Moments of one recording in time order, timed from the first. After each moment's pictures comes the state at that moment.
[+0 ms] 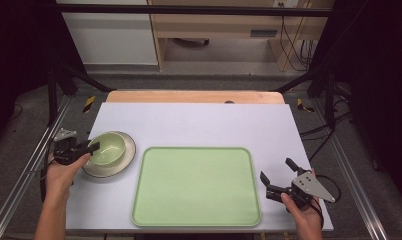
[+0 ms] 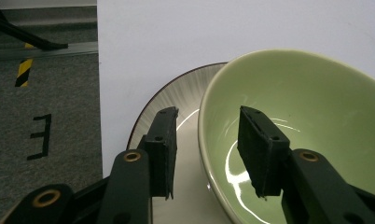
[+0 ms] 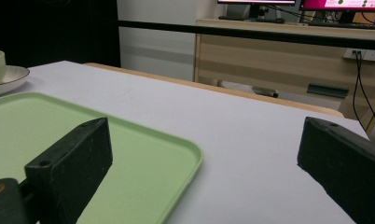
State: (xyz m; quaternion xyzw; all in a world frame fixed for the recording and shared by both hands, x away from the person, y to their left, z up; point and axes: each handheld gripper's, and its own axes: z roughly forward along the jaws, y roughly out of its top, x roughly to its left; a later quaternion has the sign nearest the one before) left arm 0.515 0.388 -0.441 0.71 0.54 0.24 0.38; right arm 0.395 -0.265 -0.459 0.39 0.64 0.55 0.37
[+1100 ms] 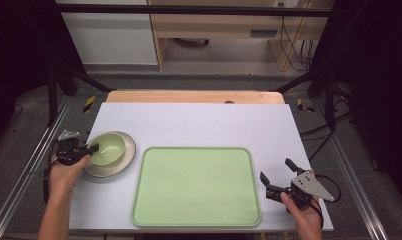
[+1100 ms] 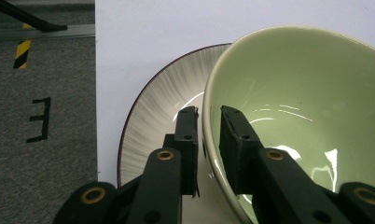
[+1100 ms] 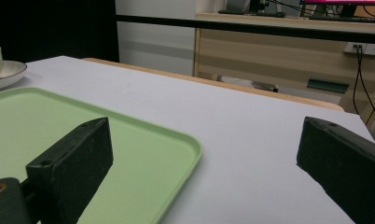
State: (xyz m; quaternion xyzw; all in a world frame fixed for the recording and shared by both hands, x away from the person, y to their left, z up) left arm 0.518 0.386 -0.448 0.71 0.56 0.22 0.37; right arm 0.397 -0.266 -0.460 0.39 0.64 0.54 0.37
